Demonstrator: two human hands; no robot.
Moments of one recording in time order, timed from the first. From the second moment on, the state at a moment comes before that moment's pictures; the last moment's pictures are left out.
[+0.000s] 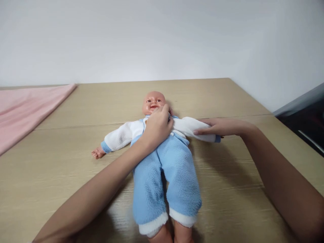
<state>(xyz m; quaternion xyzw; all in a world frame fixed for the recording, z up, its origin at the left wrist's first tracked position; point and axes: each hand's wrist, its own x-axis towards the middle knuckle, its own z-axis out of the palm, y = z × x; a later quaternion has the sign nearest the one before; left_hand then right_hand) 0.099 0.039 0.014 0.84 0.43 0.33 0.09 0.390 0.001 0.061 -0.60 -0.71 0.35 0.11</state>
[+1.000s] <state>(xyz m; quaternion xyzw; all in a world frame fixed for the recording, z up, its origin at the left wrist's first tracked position) -0.022 -0.048 -0.017 0.75 0.49 0.42 0.14 0.314 -0.069 -0.002 -0.50 -0.74 0.34 0.31</state>
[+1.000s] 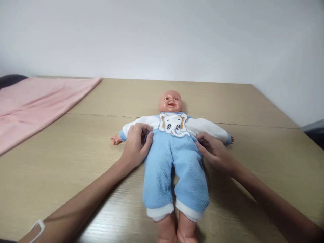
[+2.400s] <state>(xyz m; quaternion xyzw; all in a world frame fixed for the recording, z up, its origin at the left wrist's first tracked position) -0.032 -0.041 -0.043 0.78 0.51 0.35 0.13 0.308 -0.066 -0.041 -0.60 -0.73 0.17 0.28</state>
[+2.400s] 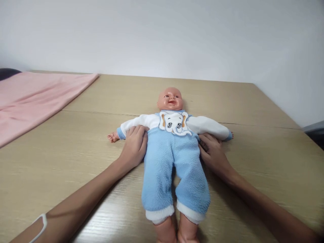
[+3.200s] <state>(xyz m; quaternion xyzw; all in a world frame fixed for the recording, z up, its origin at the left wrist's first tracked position) -0.032 -0.034 -0.052 0.79 0.51 0.32 0.09 0.313 -0.061 -0.034 -0.56 -0.76 0.19 0.27</state>
